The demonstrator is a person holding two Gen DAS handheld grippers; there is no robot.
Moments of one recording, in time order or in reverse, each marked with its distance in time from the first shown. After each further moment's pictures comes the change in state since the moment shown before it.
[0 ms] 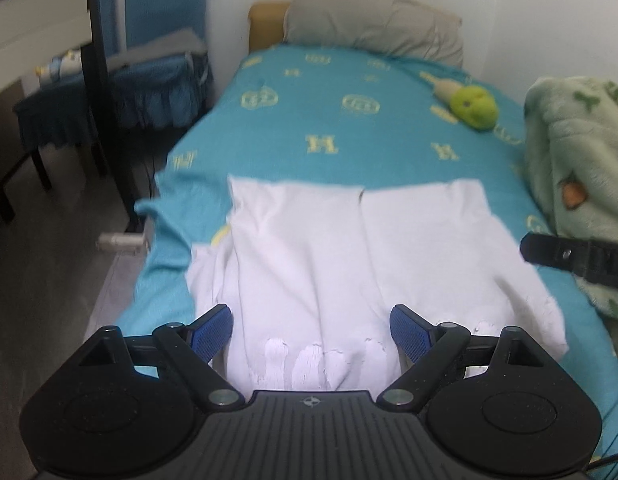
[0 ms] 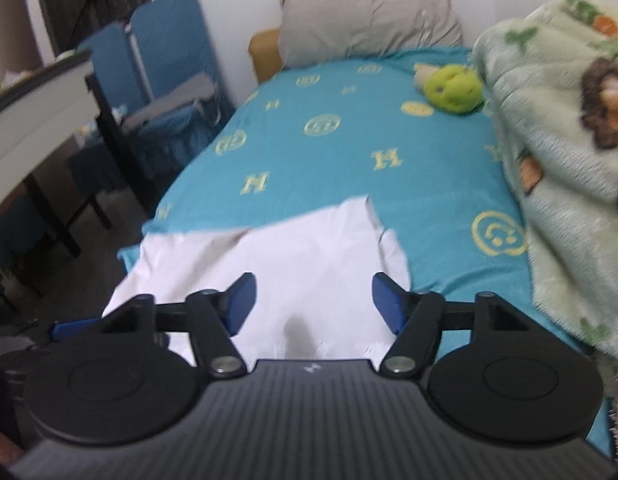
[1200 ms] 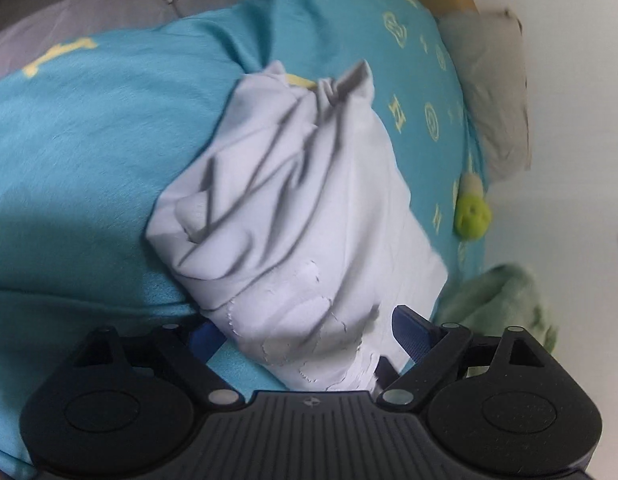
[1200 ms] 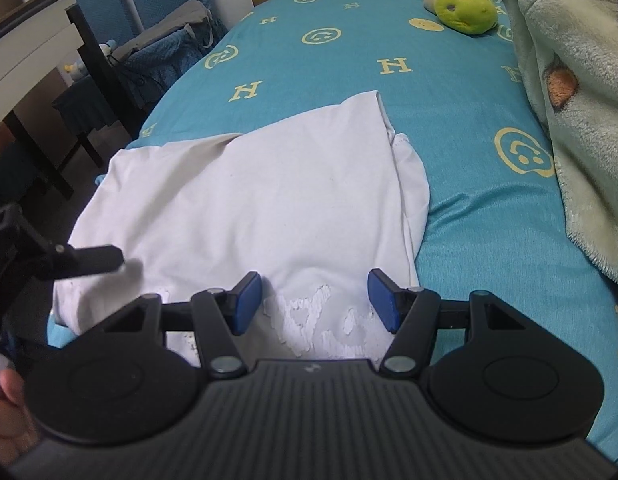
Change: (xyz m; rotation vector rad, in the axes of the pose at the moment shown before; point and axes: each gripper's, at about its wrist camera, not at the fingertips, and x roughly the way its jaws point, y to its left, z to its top) left arm 0.047 0.088 -0.054 -0.981 0.234 -0.438; right arm 0.042 -0.007 -0.025 0.009 0.199 -0.009
